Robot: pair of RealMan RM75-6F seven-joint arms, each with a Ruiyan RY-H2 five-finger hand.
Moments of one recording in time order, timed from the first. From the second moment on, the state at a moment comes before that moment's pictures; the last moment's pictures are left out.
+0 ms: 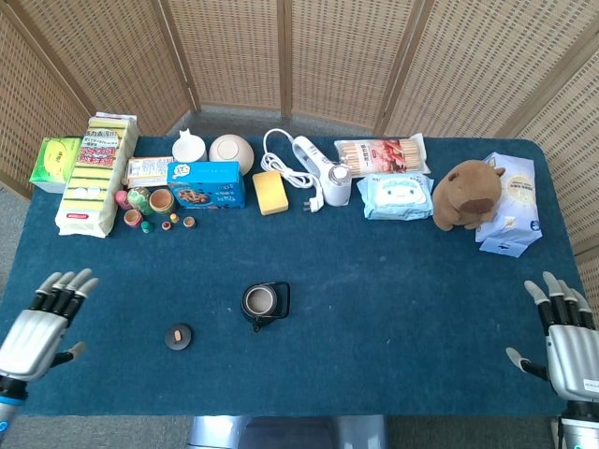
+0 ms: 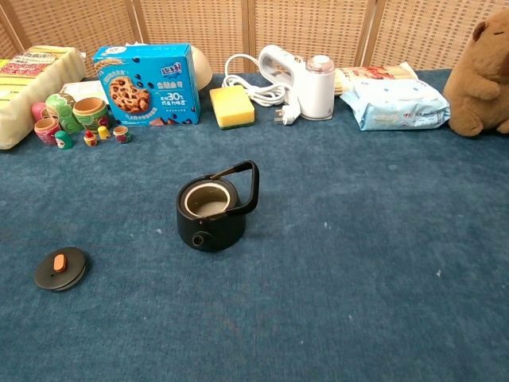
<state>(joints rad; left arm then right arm) -0.13 -1.12 0.06 -1.57 1.71 1.43 0.08 -0.02 -1.04 0.07 -1.87 -1.50 1.56 -0.21</state>
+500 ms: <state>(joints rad) -0.24 -1.29 0.06 -1.60 1.69 1.20 0.31 -0.03 -1.01 0.07 -1.88 -1.51 1.57 -0.15</state>
